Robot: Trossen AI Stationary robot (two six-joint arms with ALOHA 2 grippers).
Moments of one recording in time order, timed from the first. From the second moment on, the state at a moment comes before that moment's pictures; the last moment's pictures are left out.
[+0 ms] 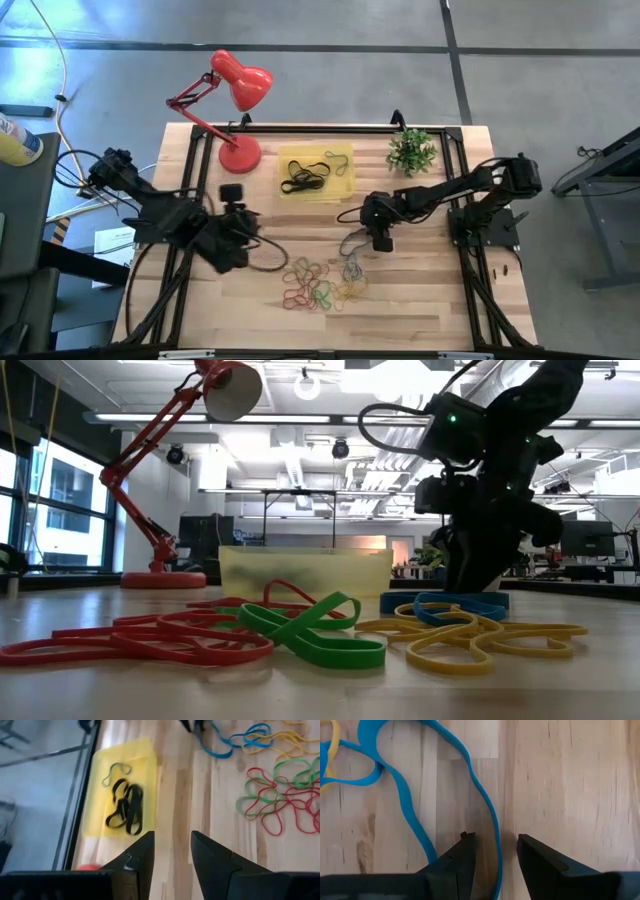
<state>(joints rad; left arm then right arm) -0.50 1.35 1.43 -1.33 -0.71 -0.47 -0.01 1.60 0.68 -0.18 -0.07 0.03</state>
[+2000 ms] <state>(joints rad) -0.67 1.33 1.18 -1.49 -0.86 -0.98 -0.47 1.67 1.31 -0.26 0.04 -0.25</state>
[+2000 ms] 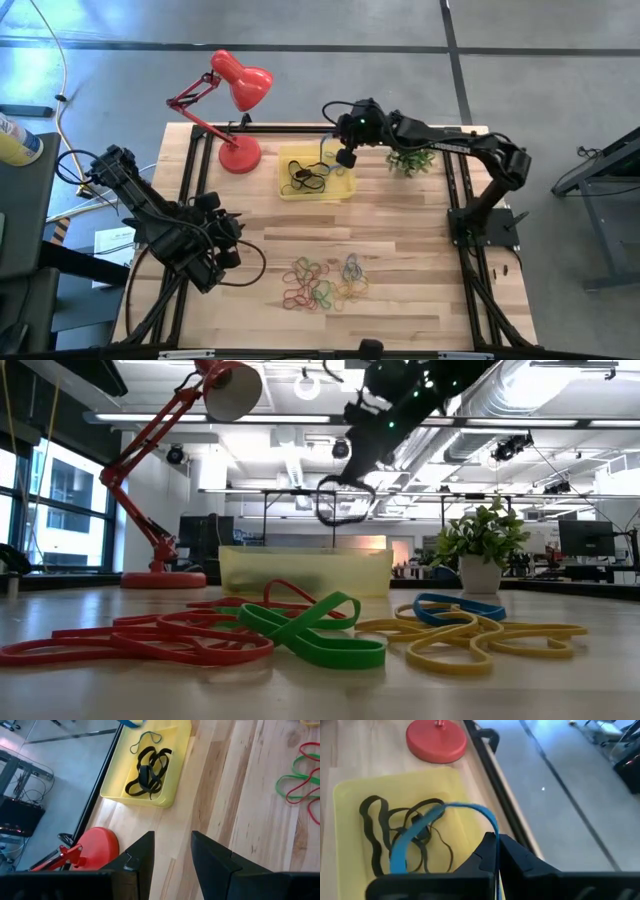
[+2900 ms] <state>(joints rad) -0.67 1.33 1.18 -1.48 -0.89 -1.00 -0.50 1.86 1.31 -0.28 -0.03 -0.18</state>
